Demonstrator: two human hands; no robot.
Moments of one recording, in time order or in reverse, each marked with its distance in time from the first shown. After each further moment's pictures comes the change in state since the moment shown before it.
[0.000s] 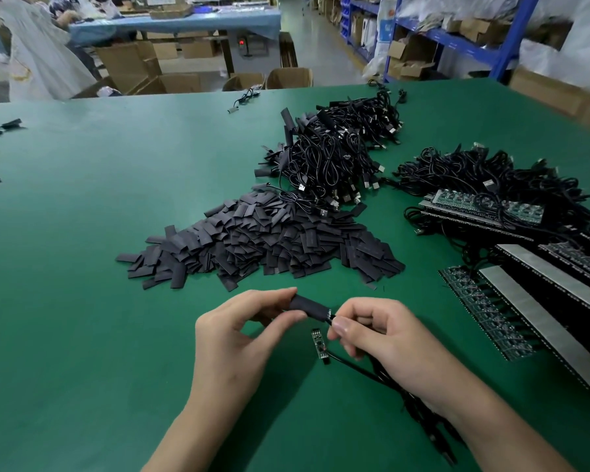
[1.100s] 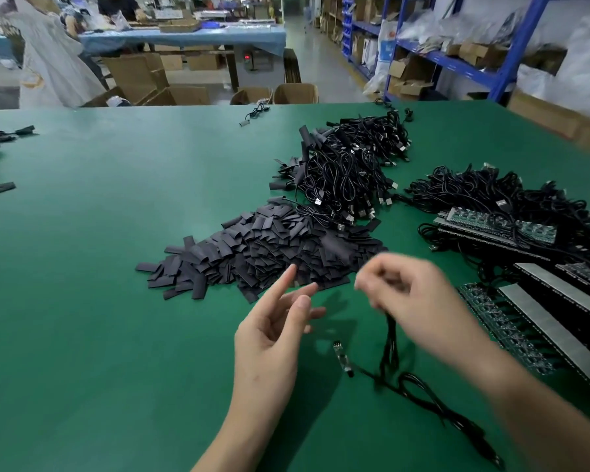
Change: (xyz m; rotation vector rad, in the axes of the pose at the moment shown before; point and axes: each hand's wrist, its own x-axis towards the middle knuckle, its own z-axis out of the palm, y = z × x) left_hand 0.002 0.009 0.014 -0.545 0.078 -0.376; right_hand 0.030 -0.046 -0.012 -0.381 0.254 -0.143
